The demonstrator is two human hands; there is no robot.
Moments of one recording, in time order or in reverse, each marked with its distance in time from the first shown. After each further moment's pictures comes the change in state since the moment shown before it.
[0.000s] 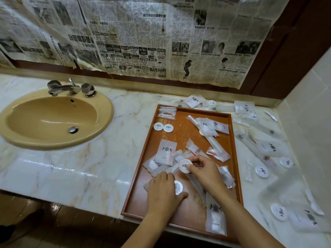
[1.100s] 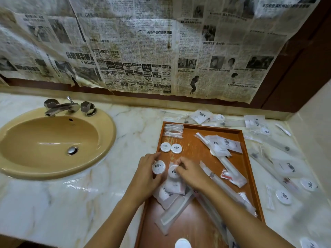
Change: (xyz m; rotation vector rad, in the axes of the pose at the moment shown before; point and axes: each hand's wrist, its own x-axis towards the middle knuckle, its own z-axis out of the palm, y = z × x) left_hand 0.114 -0.104 -0.061 -0.594 0.090 0.133; right_hand 0.088 -0.054 0.059 -0.320 -0.280 -0.037
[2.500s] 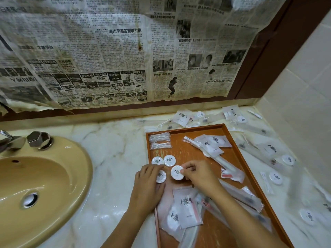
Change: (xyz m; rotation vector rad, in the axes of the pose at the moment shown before) left_hand 0.072 -0.061 0.021 0.207 -0.212 0.229; right_hand 0.027 -0.002 -0.001 0.223 0.438 0.317
